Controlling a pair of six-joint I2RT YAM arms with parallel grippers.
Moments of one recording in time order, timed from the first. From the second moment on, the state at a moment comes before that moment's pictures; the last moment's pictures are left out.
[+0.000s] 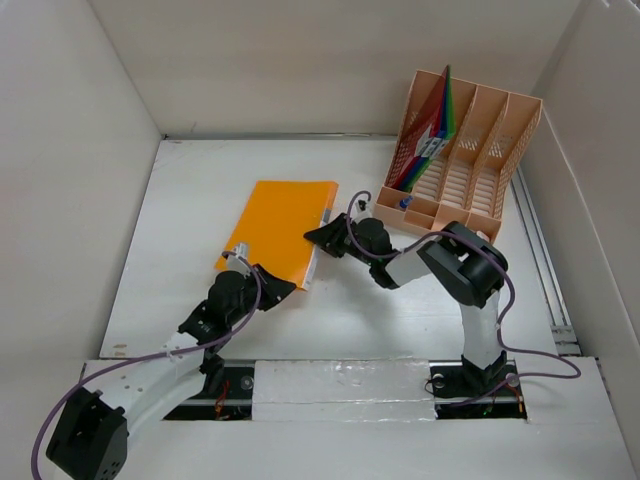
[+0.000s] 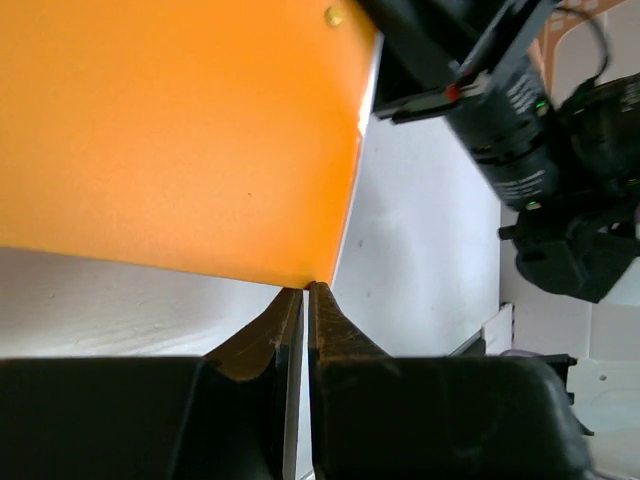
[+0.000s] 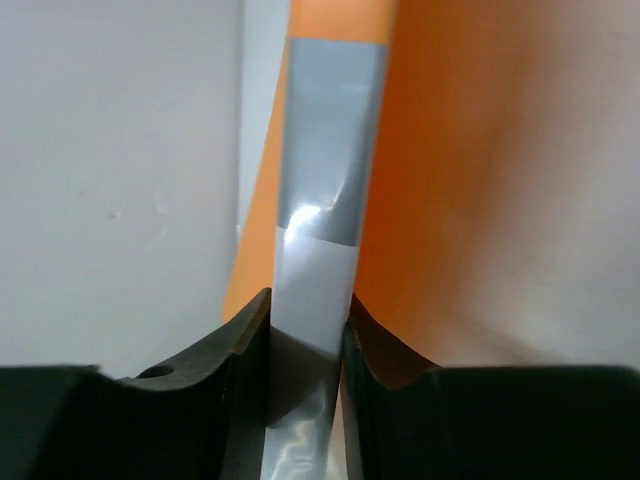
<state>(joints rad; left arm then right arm) -0.54 0.70 0.15 0.17 0.11 -1.01 0.70 2.02 0.84 0.96 -0.14 1.21</state>
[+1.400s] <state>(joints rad) -0.53 0.75 0.30 0.30 0.09 -0.93 0.84 0.94 0.96 0.59 0.66 -0.10</state>
